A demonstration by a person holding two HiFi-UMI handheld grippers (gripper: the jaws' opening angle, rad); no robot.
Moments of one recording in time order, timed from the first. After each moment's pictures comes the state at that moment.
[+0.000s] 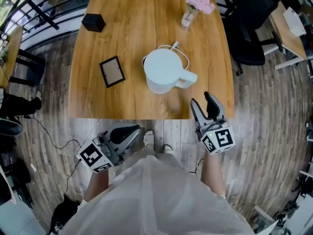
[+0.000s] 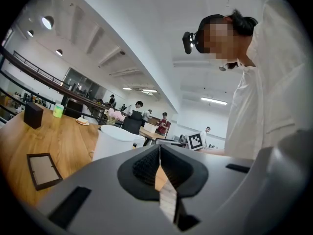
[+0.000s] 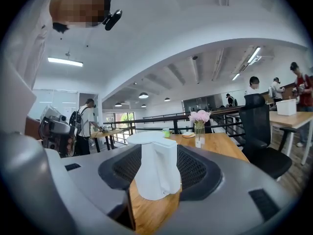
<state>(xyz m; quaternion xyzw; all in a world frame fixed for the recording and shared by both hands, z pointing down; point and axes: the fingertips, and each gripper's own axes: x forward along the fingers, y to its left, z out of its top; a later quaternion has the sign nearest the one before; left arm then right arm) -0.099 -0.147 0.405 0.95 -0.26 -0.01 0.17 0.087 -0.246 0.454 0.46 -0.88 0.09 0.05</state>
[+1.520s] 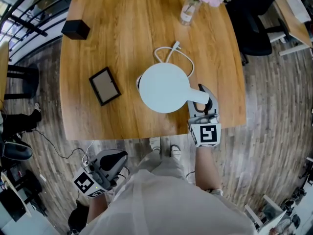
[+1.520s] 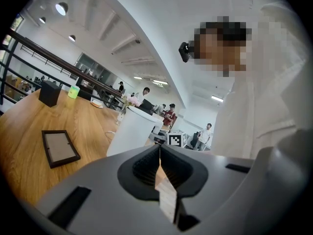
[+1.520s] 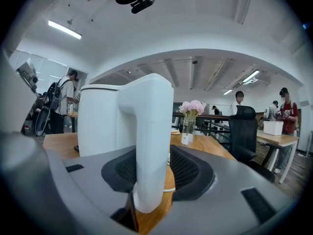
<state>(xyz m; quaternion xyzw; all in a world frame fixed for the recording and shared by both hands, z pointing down) -0.156 -0.176 0.475 0.93 -0.27 0.03 0.25 0.063 -0.358 0.552 0.54 -0.83 0.02 0.11</state>
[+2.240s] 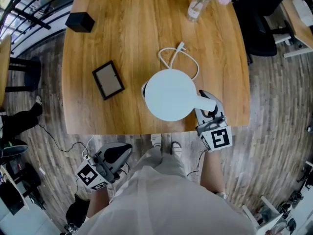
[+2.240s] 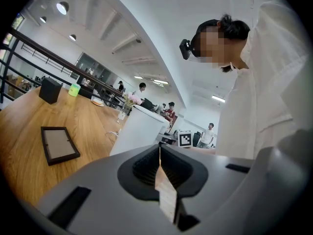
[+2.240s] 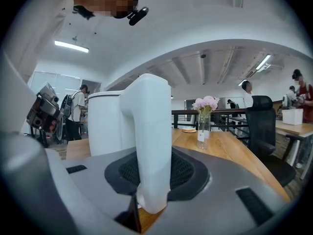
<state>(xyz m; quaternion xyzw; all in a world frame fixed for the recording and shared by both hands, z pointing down) -0.151 -0.182 0.494 0.93 -0.28 0.03 0.26 0.053 -0.328 0.555 0.45 -0.89 0.05 0.10</state>
